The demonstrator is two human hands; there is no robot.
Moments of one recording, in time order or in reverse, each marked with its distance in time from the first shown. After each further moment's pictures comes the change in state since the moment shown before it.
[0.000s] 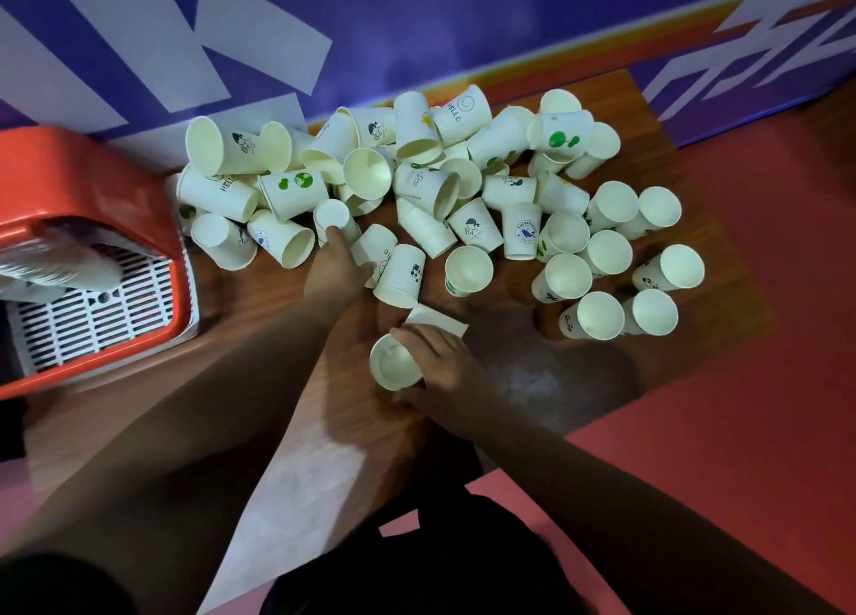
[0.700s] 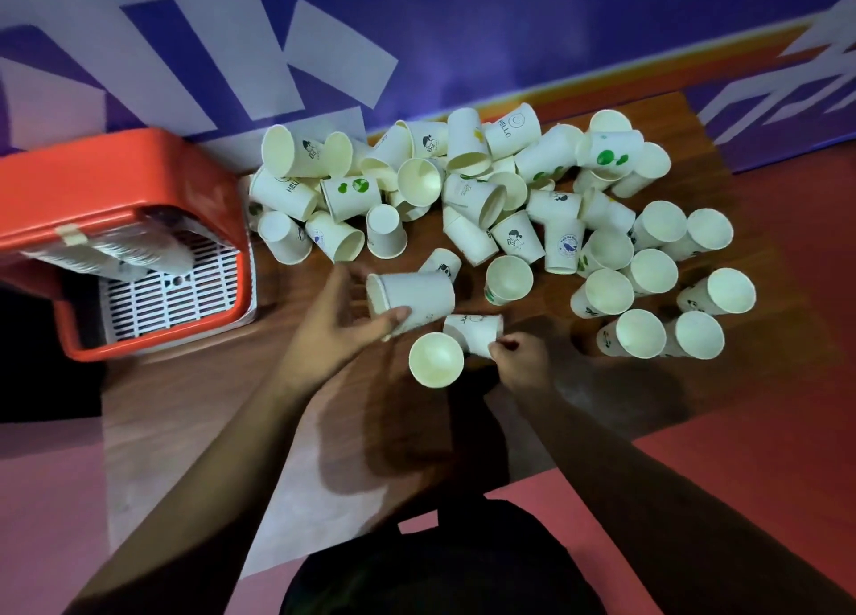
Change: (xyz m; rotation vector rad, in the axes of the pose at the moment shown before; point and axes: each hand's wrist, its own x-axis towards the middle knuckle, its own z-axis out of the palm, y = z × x) left_hand -0.142 0.003 -0.091 -0.640 -0.137 0.199; right_hand 0.012 0.051 0.005 0.391 0.176 0.922
